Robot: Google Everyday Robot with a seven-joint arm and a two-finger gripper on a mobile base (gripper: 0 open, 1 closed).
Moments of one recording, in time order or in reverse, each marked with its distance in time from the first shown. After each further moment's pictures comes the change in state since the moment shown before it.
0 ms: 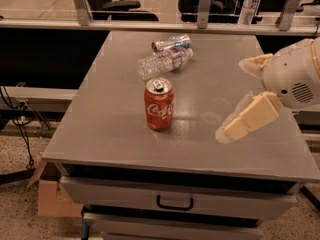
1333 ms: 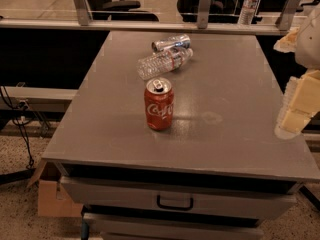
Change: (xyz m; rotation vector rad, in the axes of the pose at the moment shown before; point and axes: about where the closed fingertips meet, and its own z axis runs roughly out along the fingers) arm 0.034 -0.031 -0.069 0.038 0.532 -0.210
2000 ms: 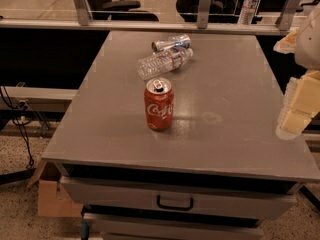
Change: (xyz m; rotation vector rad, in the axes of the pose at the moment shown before) arm 0.002 0.000 0.001 -0.008 0.013 -0.002
